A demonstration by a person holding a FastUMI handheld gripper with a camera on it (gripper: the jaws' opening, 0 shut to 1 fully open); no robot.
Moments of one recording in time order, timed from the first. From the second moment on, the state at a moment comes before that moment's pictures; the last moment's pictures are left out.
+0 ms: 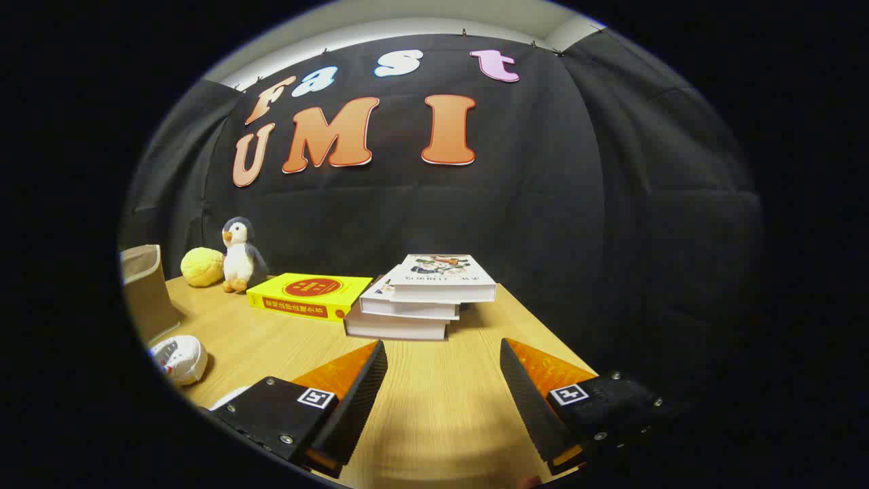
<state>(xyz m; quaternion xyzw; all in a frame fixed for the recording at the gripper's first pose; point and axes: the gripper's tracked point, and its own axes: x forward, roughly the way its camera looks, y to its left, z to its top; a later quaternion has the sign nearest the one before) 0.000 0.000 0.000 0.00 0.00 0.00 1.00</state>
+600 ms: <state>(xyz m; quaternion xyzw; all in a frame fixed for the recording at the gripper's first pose) -0.125 0.076 0.213 -0.07 -0.12 0.04 0.99</state>
